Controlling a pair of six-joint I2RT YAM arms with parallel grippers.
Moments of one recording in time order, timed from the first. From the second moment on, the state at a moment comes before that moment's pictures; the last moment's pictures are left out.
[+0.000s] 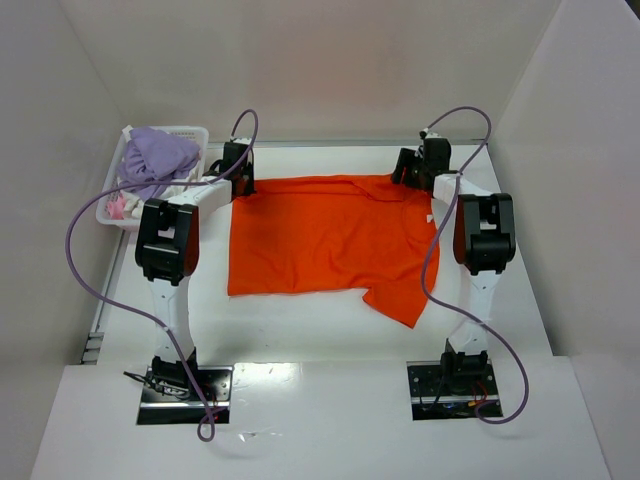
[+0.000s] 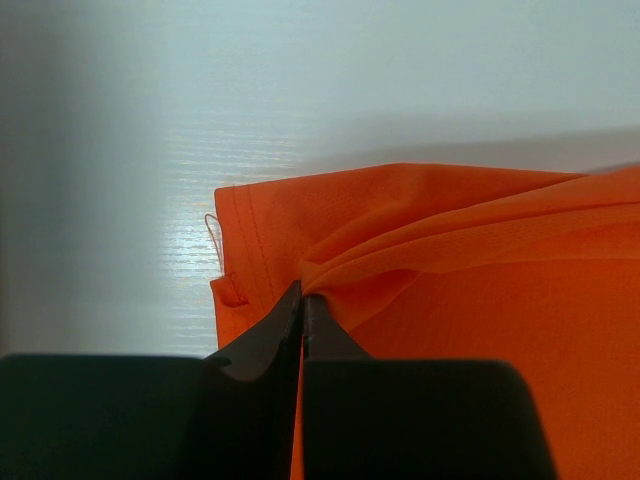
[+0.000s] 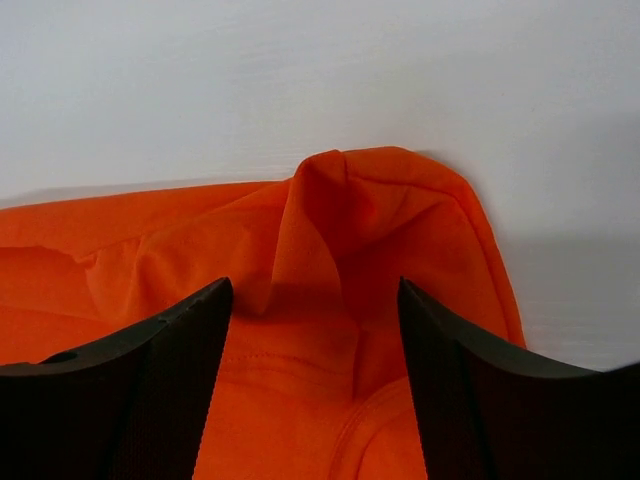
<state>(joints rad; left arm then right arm) -0.17 2.14 1.57 -0.17 -0.17 -0.14 0.02 2.16 1.53 -0.01 -0.14 0.25</state>
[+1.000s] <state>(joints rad) -0.13 2.11 1.61 -0.20 -0.16 -0.14 0.02 2.13 1.62 -0.10 -0.18 0.28</state>
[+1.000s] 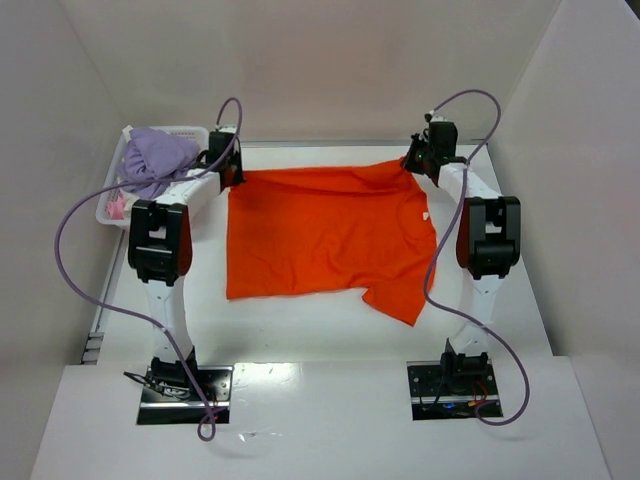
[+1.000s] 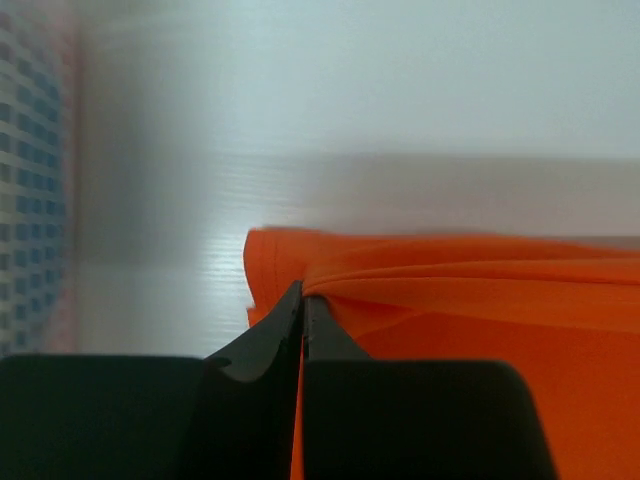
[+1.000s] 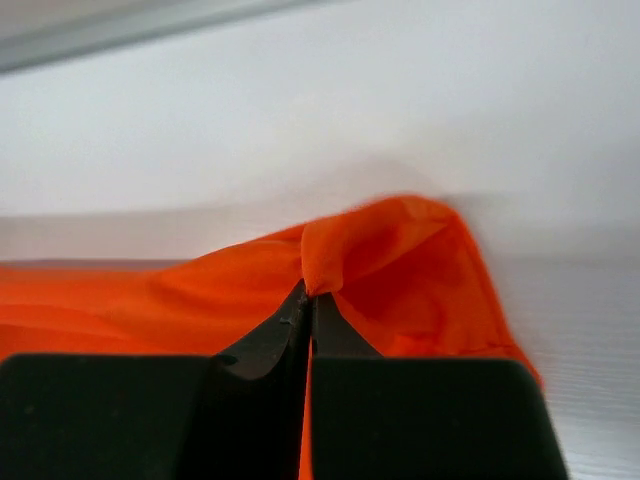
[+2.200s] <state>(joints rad) -0.19 1.95 1.52 -0.23 -0.17 0.01 -0.02 1.77 1.34 -0.16 -0.15 0.34</state>
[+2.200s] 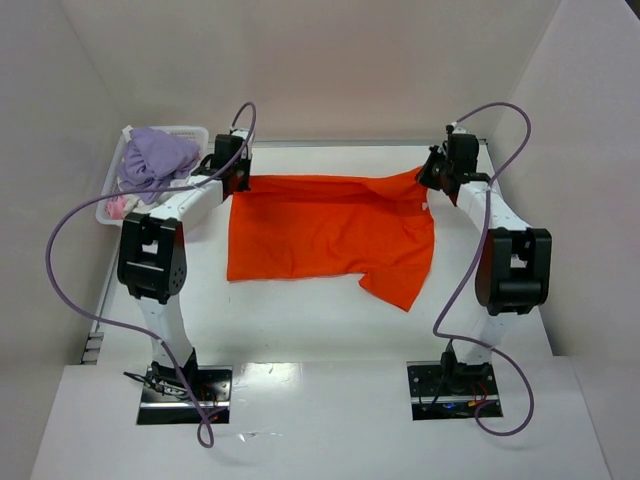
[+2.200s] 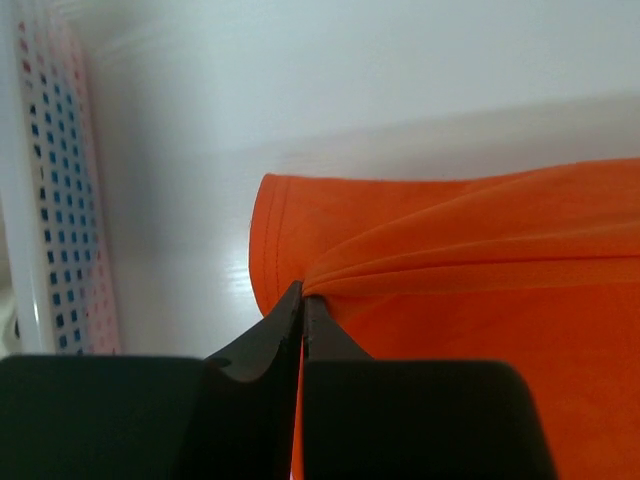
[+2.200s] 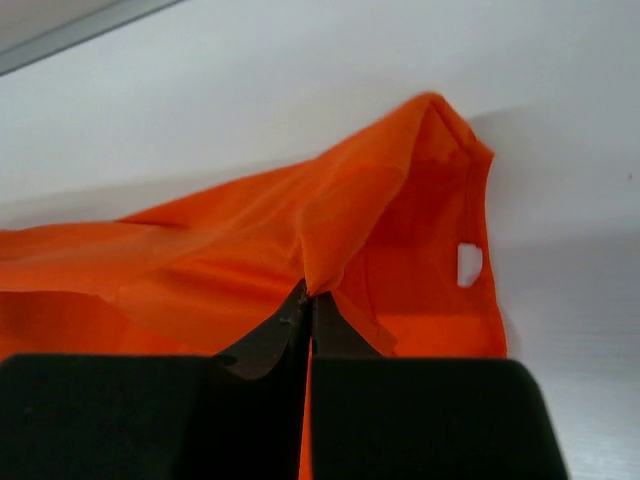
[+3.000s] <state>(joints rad) -0.18 1.91 1.36 -0.29 -0.18 -0.06 -0.02 1.68 1.10 -0.21 -0.12 0.44</state>
